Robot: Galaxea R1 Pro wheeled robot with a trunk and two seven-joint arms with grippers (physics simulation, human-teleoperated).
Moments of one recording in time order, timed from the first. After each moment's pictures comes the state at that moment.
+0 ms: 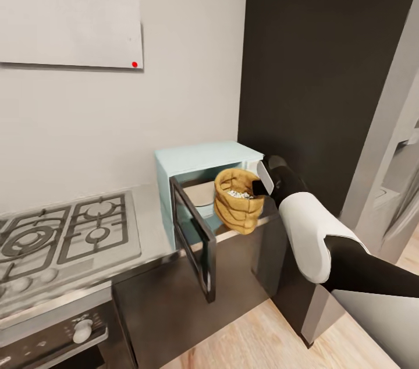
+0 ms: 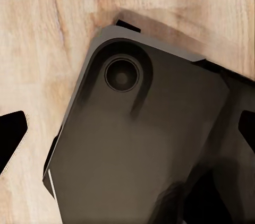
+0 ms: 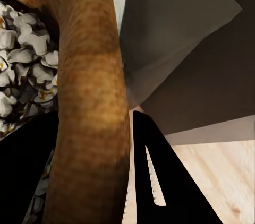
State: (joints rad) left arm 0.00 -0.01 0.00 -0.04 0.40 -0.15 0.01; right arm -1.30 0.17 -0.20 -0.48 0.11 1.04 -0.35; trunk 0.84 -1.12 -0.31
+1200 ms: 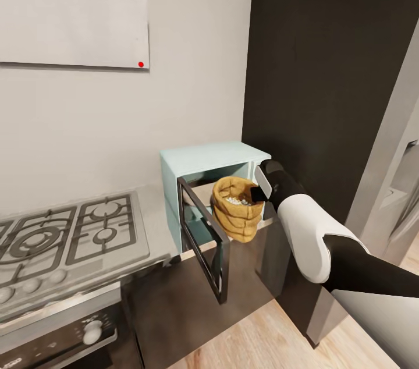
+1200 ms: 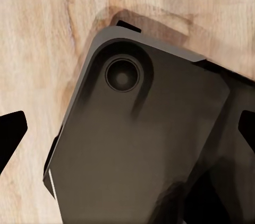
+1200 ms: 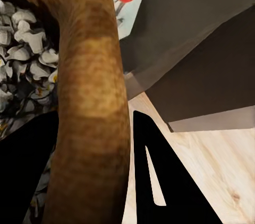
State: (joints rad) left arm 0.00 -0.01 0.00 -0.04 0.40 -0.15 0.01; right arm -1.30 0.17 -0.20 -0.41 0.11 1.04 -0.35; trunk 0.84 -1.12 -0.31
